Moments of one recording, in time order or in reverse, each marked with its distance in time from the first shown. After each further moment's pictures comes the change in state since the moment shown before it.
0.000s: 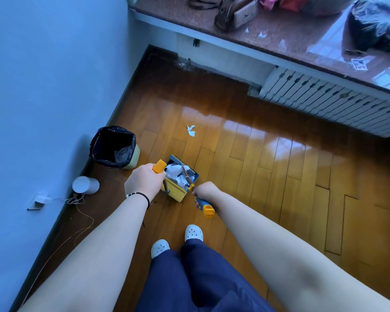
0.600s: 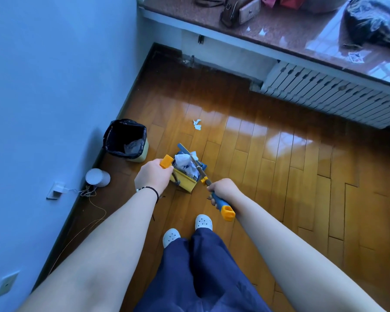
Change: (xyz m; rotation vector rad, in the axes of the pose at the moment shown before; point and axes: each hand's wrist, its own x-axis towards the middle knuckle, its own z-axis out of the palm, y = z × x) left_hand -0.040 -0.076 -0.015 -0.111 0.016 0.051; right_hand -0.069 0.051 0.051 0.215 0.003 -0.020
